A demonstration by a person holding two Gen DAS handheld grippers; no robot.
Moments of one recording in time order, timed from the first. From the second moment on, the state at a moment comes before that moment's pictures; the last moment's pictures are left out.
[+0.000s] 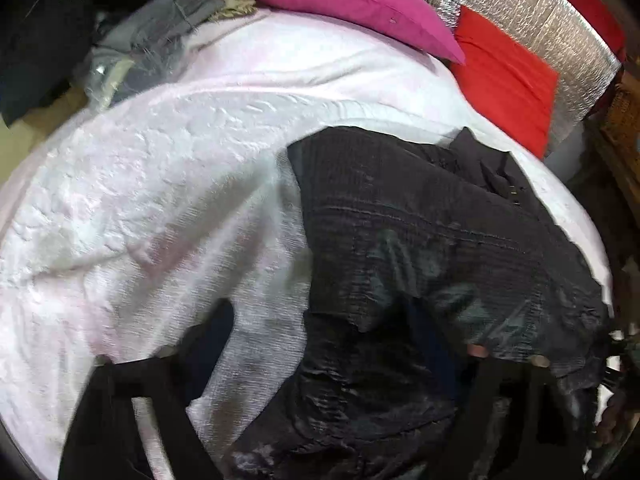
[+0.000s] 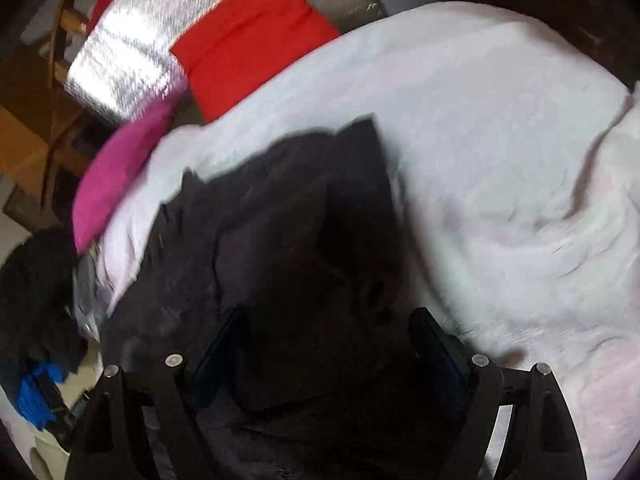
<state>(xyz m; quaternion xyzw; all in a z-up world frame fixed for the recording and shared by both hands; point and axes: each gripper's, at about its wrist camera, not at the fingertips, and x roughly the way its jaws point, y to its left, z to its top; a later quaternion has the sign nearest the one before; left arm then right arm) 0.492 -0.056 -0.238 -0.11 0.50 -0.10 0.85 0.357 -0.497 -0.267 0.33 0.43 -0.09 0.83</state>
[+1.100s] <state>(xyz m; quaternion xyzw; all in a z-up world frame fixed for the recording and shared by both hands) 0.536 -0.036 -0.256 -0.22 0.54 -0.17 0.80 0.379 -0.538 -0.274 0.38 0.40 -0.07 0.83</state>
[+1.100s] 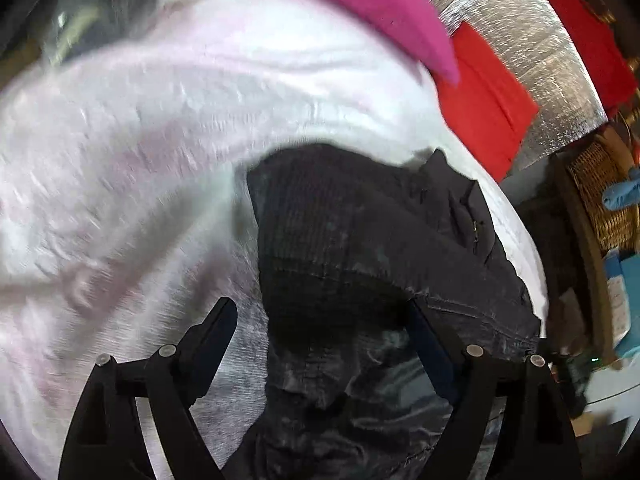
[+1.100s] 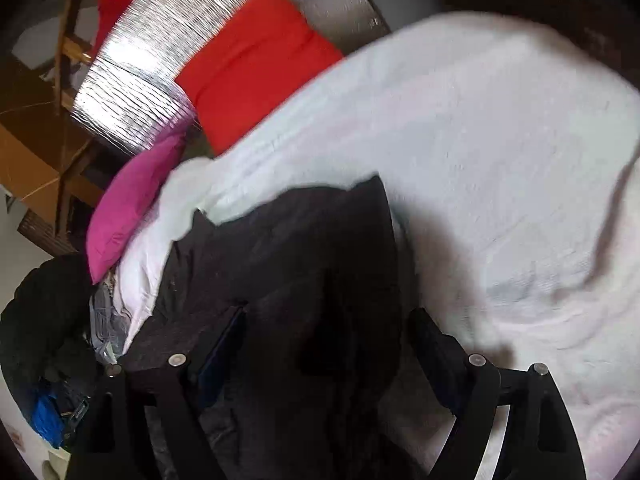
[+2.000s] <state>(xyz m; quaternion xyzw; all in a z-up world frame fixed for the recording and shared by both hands) 0.532 -0.067 -0.244 -0.17 0.53 -0.16 0.82 0.375 -0.513 -0.249 0.32 0.40 -0.06 0.86</state>
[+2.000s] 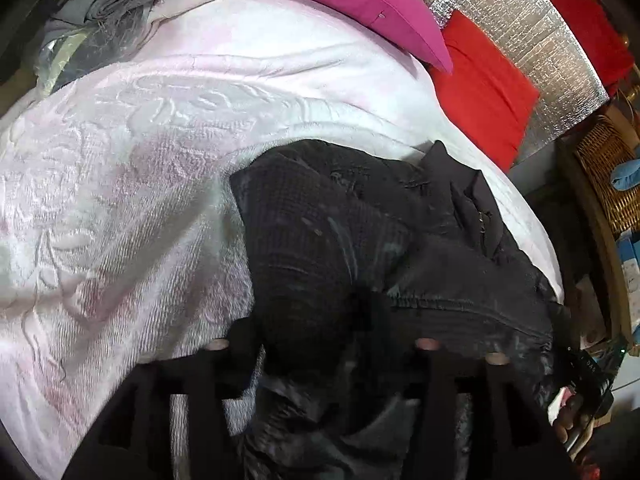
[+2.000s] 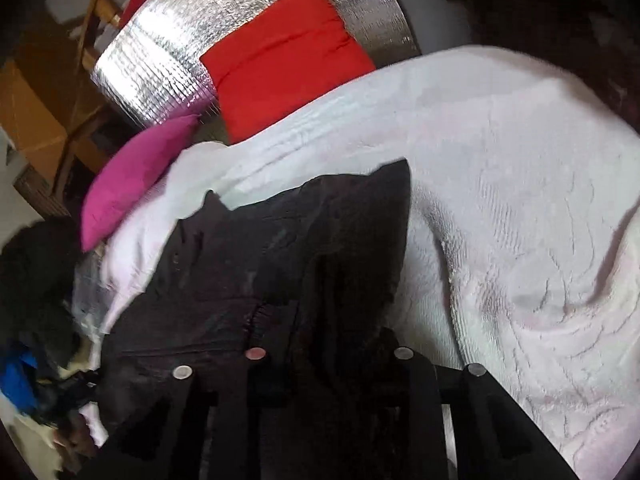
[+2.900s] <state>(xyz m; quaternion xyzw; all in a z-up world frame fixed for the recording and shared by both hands) 0.451 -0.022 -0.221 -0.15 0.50 -0.20 0.83 0.320 -0.475 -0.228 0.31 0.39 -0.03 0.87</state>
